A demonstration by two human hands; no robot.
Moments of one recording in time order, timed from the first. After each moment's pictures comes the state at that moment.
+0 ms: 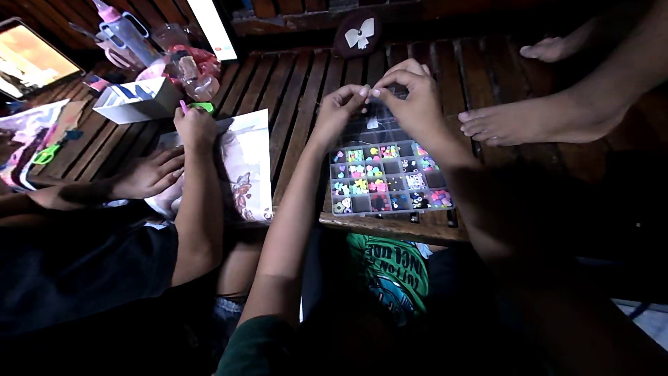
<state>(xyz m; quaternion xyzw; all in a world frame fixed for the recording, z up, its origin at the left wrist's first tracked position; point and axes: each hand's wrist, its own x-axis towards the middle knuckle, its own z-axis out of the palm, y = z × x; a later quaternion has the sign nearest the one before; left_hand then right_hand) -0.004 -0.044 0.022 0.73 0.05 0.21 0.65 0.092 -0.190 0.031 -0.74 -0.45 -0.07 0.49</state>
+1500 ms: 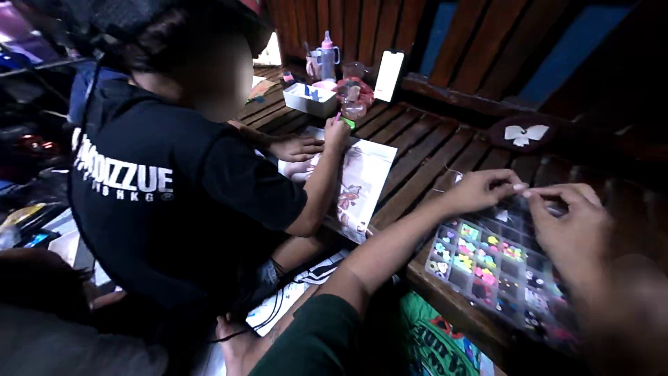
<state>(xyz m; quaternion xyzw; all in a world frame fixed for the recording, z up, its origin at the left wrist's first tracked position) -0.004 -0.050 0.024 0.81 0.03 0.28 0.52 0.088 -0.190 0.026 -0.75 -0.49 -0.09 0.43</state>
